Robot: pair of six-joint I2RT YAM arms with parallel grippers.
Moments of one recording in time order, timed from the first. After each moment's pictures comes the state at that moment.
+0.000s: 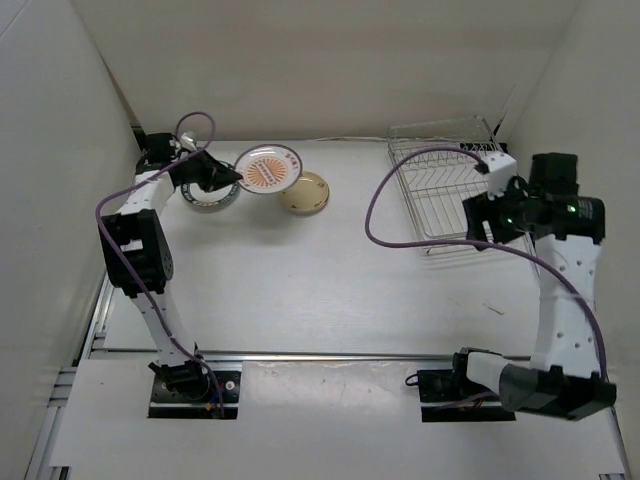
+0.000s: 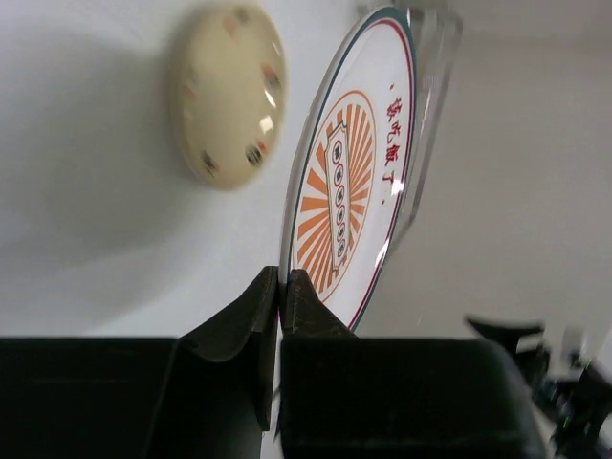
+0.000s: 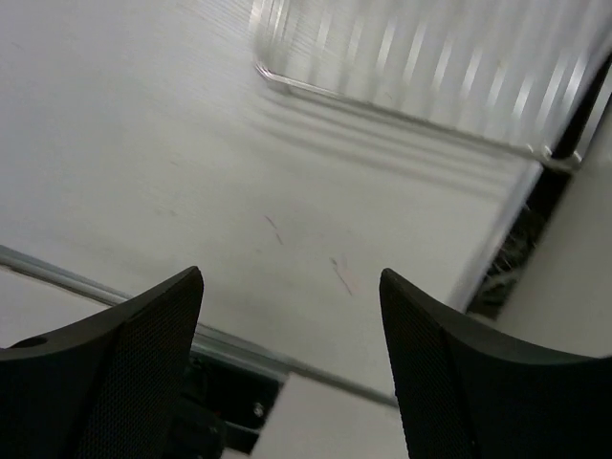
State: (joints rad) left arm 0.11 1.96 1.55 -0.36 0.92 -0.72; right arm -0.05 1.21 1.53 -1.27 -0.32 -0.48
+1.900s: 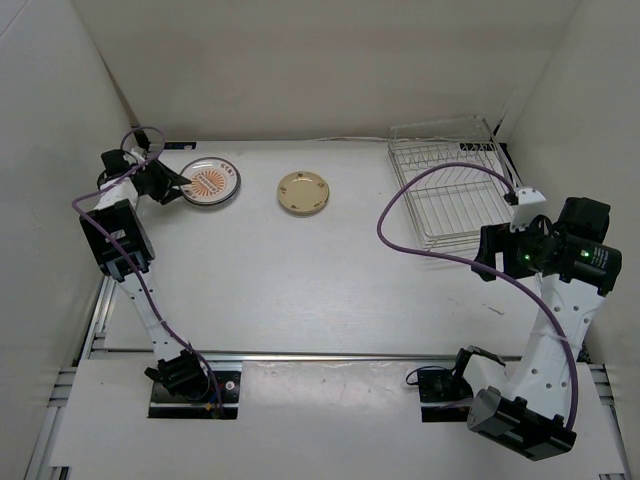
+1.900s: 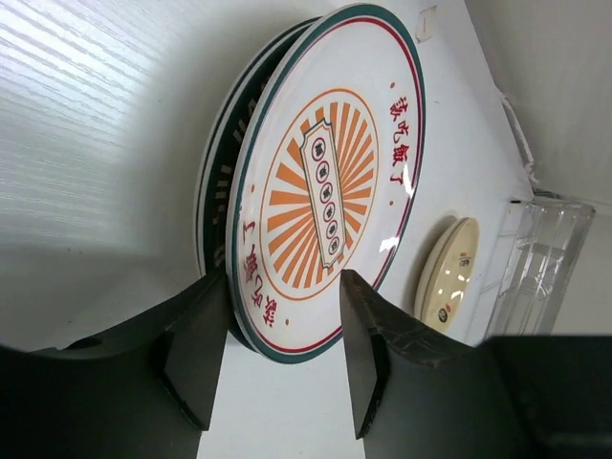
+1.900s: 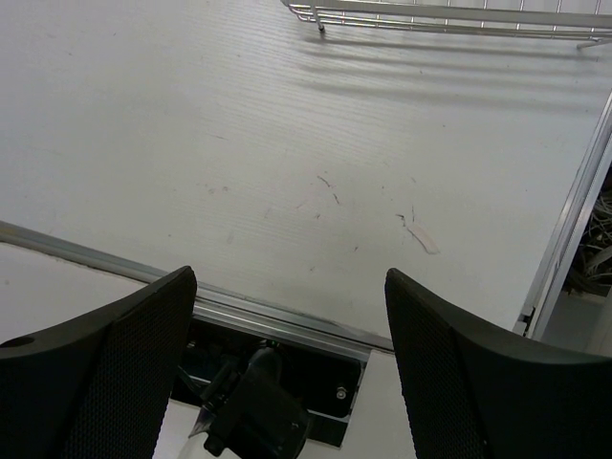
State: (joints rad) left arm 0.42 2.34 1.84 -0.36 0.71 -0.51; right arm -0.41 0.96 1.33 -1.38 -0.50 -0.53
